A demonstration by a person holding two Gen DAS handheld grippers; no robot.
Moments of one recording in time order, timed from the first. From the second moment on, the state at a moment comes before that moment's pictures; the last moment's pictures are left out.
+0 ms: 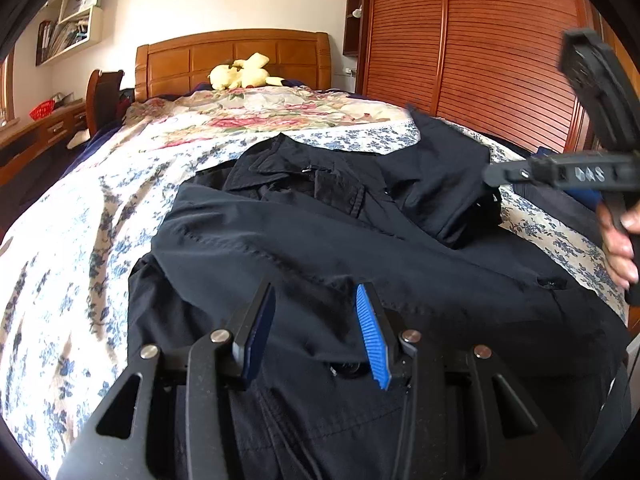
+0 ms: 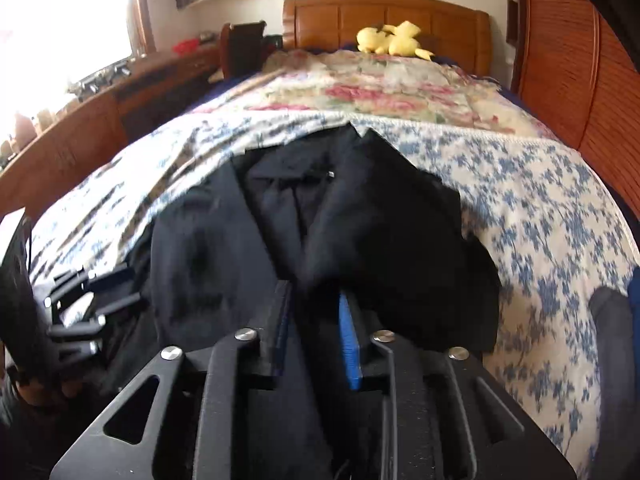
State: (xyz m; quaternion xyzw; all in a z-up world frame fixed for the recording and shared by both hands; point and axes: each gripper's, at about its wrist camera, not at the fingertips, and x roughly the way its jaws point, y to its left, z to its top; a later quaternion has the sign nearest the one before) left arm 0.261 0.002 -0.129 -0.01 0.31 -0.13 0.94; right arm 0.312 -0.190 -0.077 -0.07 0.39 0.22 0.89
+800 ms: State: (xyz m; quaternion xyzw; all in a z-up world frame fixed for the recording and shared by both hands) left arm 0.248 0.000 -0.126 0.00 0.31 -0.14 0.94; right arm 0.408 -0.302 -0.142 0.02 0.47 0.06 0.88
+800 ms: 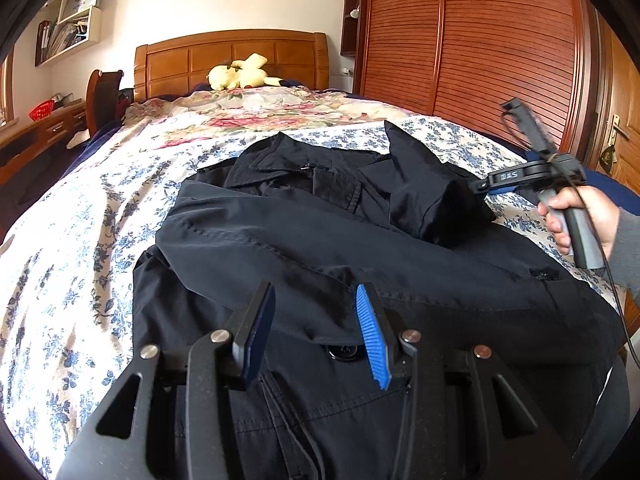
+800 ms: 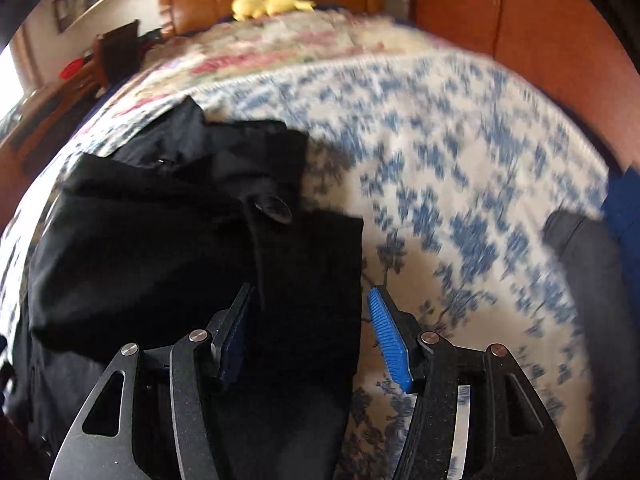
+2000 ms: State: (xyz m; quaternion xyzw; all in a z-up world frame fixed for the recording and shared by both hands) left arm 0.107 0.019 -0.063 0.05 0.30 -0.07 0.95; right arm 0.178 -0.168 -0.023 -0.09 0.35 0.33 0.87
